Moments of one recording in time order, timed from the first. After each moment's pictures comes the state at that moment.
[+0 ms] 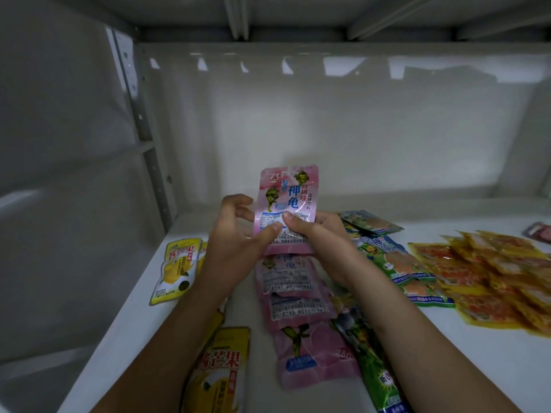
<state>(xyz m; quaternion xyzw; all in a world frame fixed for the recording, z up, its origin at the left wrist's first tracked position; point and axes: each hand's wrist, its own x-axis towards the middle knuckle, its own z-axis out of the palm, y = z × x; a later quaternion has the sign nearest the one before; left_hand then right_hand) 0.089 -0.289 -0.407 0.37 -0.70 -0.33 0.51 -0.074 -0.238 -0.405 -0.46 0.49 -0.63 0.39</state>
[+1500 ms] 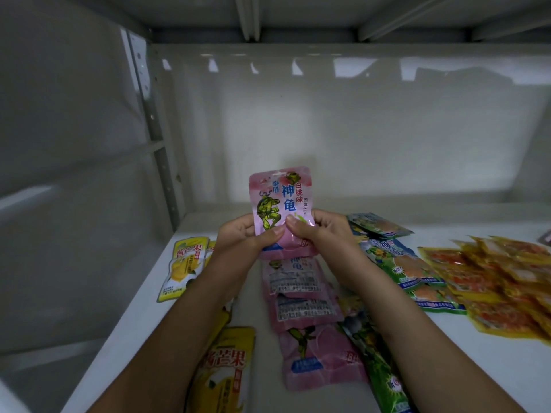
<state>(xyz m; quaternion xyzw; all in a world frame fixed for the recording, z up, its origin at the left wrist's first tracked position) 0.091 -0.296 -0.416 0.25 -0.61 -0.60 0.46 -0.074 -0.236 -0.409 -0.51 0.47 -0.63 0.35</state>
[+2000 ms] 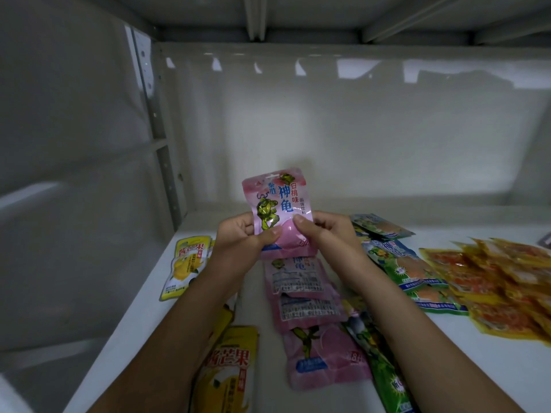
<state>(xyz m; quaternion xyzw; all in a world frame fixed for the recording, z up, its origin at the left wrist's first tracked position) 0.093 -0.304 -0.418 0.29 -0.61 -0.55 0.48 -0.075 -0.237 -0.413 -0.51 0.50 -0.63 0.32</state>
